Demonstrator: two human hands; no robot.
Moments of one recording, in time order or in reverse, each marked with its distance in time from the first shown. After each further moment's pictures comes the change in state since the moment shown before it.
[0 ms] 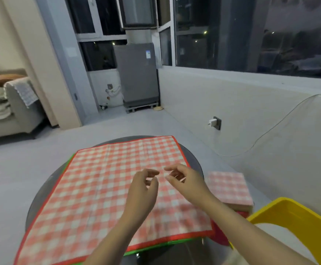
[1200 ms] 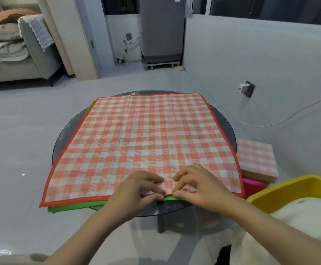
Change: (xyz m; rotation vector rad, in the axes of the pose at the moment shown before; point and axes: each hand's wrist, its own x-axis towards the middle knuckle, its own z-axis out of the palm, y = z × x) left_hand -0.075 -0.089 -0.069 0.328 -0.457 0.086; right_hand -0.055 0.020 0.058 -0.422 -0.517 -0.133
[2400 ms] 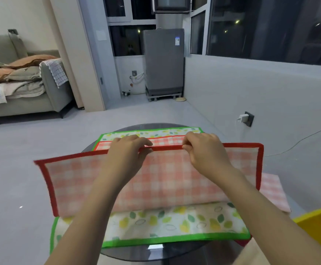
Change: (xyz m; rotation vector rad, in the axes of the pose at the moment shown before) left_hand 0.081 0.024 -0.111 0.399 0.559 0.100; right_hand 0.085 -0.029 -0.094 -0.436 0.588 -0.036
